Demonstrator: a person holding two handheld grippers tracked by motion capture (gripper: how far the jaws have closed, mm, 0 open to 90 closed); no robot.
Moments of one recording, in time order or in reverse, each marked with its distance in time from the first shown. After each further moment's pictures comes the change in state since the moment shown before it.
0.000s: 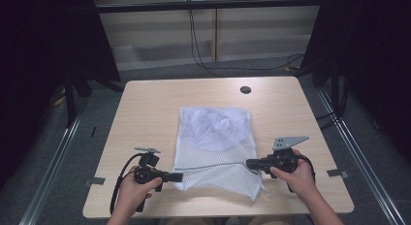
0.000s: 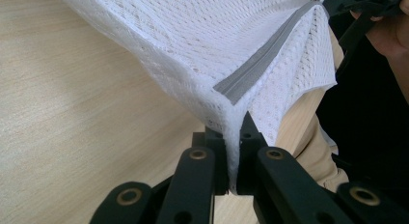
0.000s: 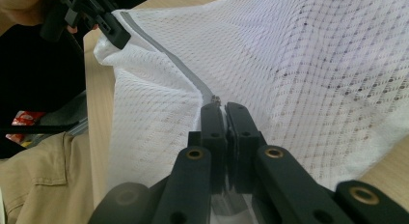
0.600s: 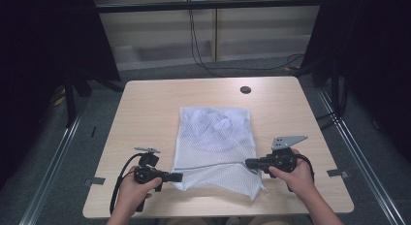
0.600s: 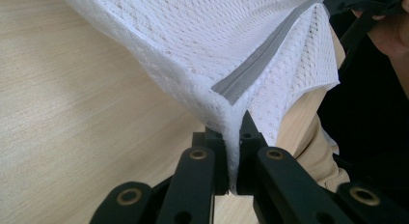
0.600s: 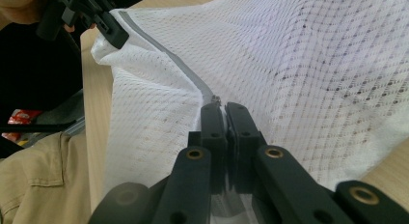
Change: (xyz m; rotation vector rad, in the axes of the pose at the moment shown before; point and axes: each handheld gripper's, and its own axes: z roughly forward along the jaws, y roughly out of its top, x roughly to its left) left arm 0.000 0.000 0.000 -0.002 0.004 -0.003; right arm 0.000 0.002 0.002 0.006 -0.010 -0.010
